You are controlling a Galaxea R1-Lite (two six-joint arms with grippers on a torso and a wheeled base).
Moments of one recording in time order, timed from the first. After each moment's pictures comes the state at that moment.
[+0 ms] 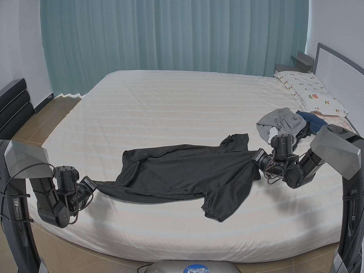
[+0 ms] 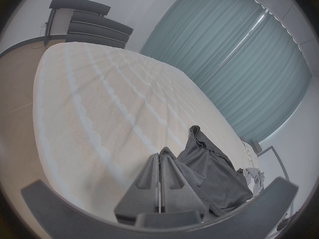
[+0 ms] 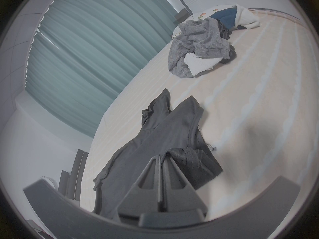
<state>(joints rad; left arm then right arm) 0.00 2.32 -0.47 -1.33 0.09 -0.82 0.21 2.41 -1.14 -0.79 -0.02 0.85</state>
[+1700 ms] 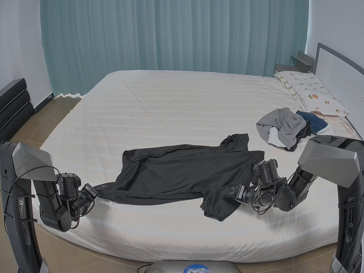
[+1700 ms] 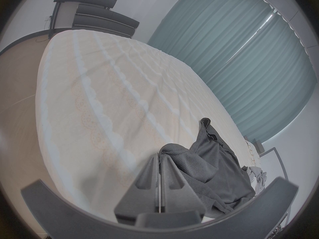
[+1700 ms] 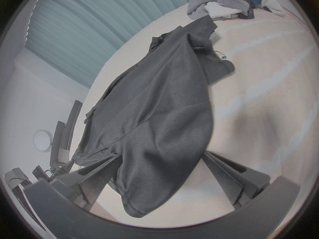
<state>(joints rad) 0.01 2.37 -0.44 -1.35 0.07 -0.85 0.37 2.37 -0.89 -0.71 0.13 0.70</state>
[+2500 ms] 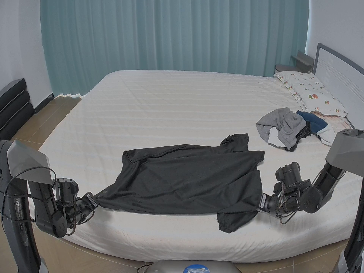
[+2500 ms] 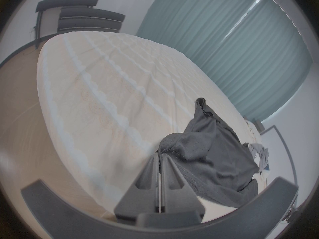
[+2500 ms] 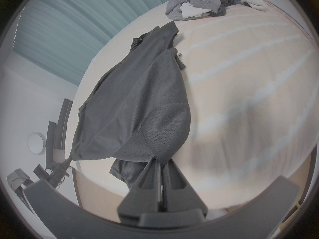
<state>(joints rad) -0.01 2.31 -0.30 -1.35 -0.02 -0.68 0.28 2.12 -0.58 -0.61 0.15 0.64</state>
